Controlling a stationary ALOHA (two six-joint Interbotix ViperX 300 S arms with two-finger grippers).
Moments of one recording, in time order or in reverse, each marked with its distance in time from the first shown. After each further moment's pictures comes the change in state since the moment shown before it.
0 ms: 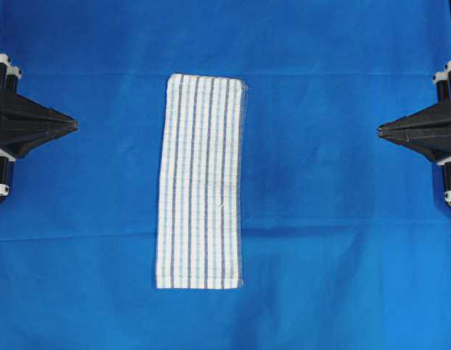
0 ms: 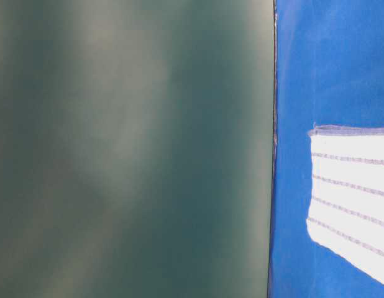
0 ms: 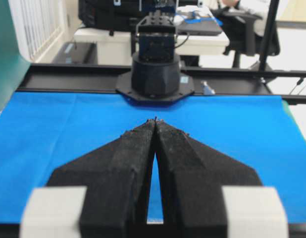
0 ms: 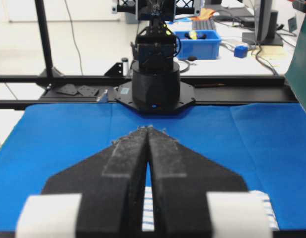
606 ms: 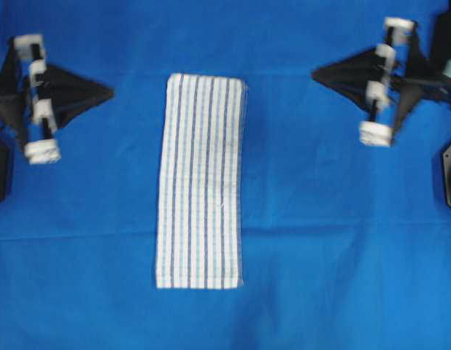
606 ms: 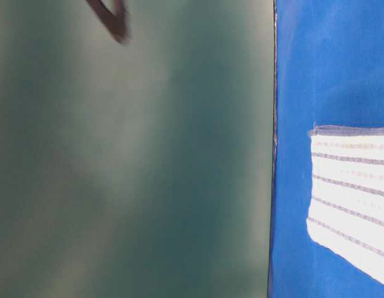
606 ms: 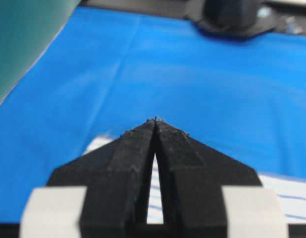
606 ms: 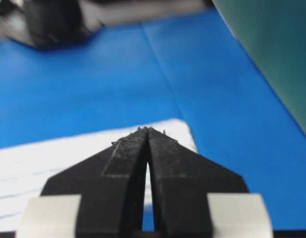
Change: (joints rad) left arm 0.213 0.261 -0.052 -0.020 0.046 -0.011; right arm -0.273 0.422 -0.206 0.020 0.107 0.021
